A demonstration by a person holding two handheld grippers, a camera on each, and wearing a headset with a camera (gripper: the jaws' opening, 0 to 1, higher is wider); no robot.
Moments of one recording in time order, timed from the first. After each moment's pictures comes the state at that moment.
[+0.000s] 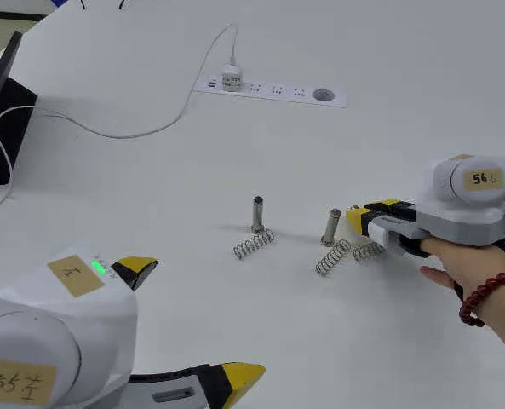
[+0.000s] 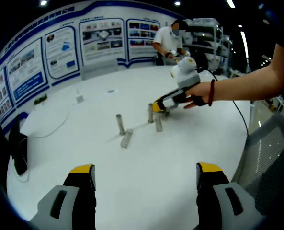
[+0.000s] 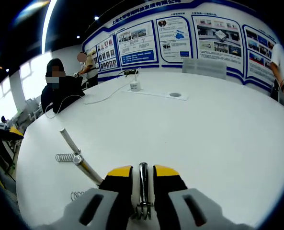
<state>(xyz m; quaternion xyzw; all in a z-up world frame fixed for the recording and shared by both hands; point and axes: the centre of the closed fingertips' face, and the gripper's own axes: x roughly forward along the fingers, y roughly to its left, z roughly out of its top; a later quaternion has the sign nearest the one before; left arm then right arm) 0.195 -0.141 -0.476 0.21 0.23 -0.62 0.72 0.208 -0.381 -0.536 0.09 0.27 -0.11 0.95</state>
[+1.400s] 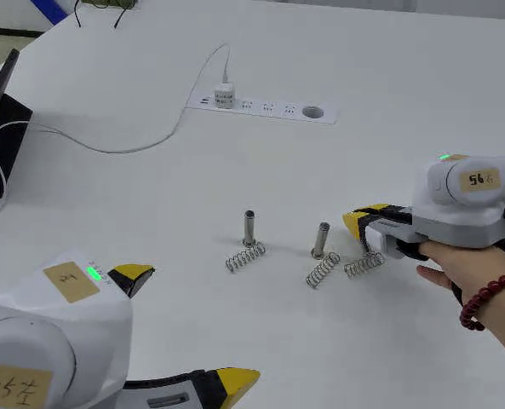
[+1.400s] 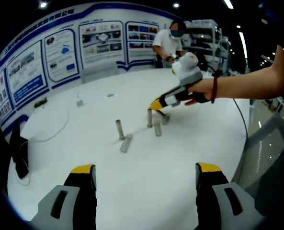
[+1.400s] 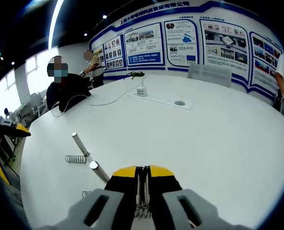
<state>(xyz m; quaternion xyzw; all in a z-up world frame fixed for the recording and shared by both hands) 0.193 -0.145 -0.466 0.21 0.21 -0.63 0.72 0.200 -0.375 -0.507 0.06 0.27 -0.08 0.96</state>
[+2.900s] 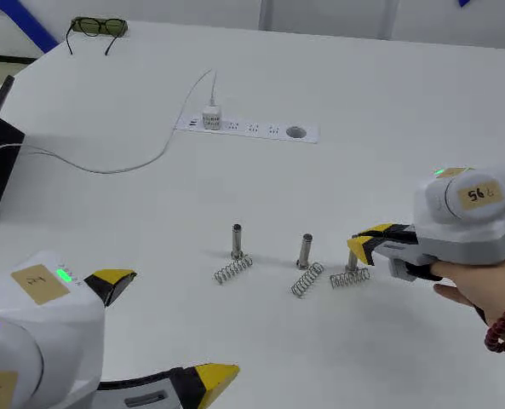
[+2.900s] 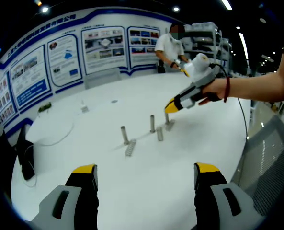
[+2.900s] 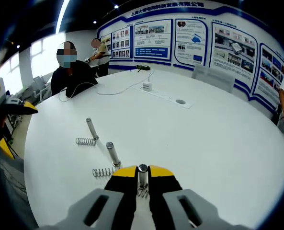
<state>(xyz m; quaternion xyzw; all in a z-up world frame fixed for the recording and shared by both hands) 0.195 -0.136 -0.448 0.20 0.19 -0.62 0.73 0.163 -0.363 -0.492 0.01 0.31 -0.07 0.95</state>
